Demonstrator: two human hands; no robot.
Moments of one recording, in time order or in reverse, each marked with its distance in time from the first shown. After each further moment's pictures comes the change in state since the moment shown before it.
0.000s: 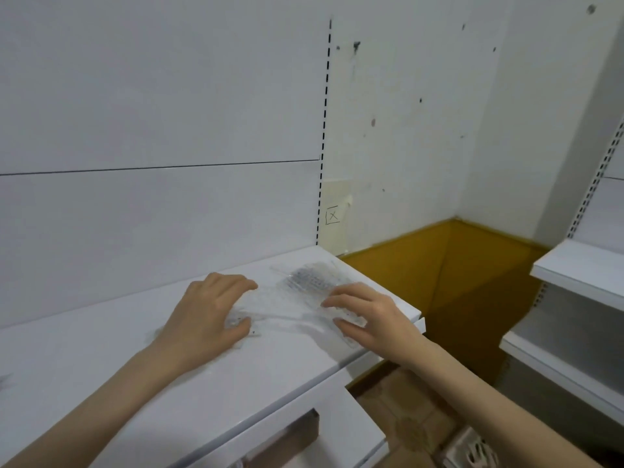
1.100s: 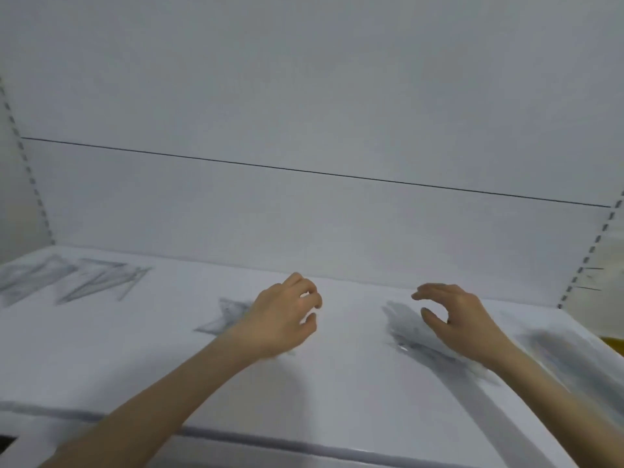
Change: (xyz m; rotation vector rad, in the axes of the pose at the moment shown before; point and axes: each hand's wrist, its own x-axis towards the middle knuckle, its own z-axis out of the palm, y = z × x) left_hand -0.145 -0.092 -0.126 0.344 -0.002 -0.319; right_hand 0.152 -0.113 0.106 0.074 -0.266 0.067
